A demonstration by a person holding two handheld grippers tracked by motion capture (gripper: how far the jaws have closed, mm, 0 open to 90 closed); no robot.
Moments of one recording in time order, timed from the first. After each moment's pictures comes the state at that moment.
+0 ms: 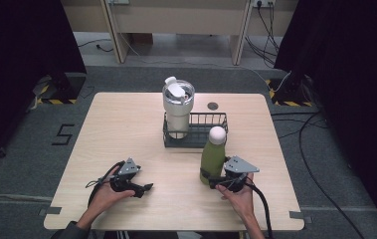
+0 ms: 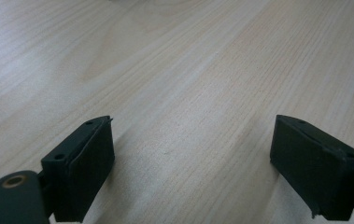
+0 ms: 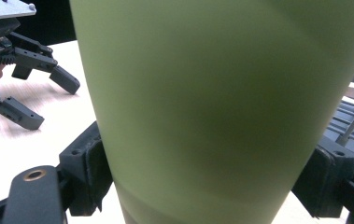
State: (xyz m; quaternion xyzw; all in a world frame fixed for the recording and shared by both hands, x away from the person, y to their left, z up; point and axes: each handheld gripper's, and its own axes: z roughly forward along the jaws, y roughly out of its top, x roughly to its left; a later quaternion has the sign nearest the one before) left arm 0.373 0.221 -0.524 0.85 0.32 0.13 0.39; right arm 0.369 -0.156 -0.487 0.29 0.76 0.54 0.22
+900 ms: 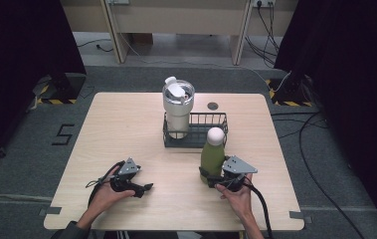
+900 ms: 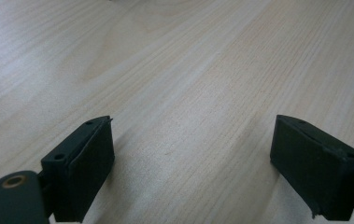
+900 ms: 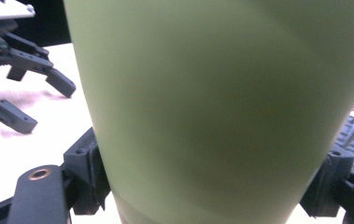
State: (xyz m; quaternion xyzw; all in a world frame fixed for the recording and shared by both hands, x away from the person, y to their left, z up) left arm 0.373 0.221 -0.524 0.85 0.32 0.13 0.39; right arm 0.370 -0.152 -0.487 0.28 0.76 0.54 0.24
